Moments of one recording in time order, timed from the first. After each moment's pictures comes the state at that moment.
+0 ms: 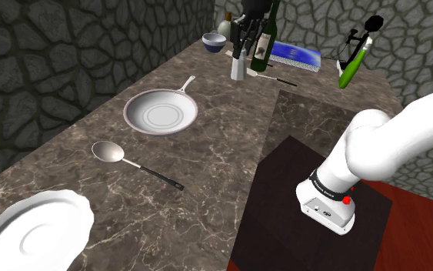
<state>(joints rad) 0.23 -0.48 0.04 -2.10 0.04 1.71 0.24</state>
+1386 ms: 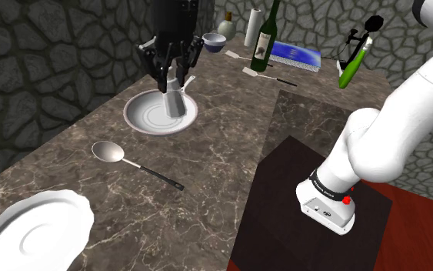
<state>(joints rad) 0.37 -0.12 0.39 -1.76 0.02 1.74 0.74</state>
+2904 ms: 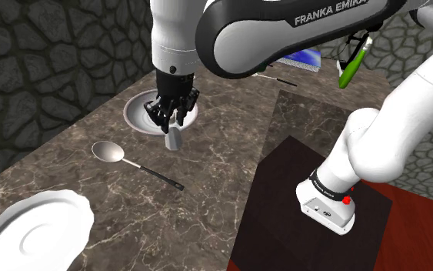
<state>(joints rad) 0.38 -0.10 0.40 -2.04 0.01 2.04 0.75</state>
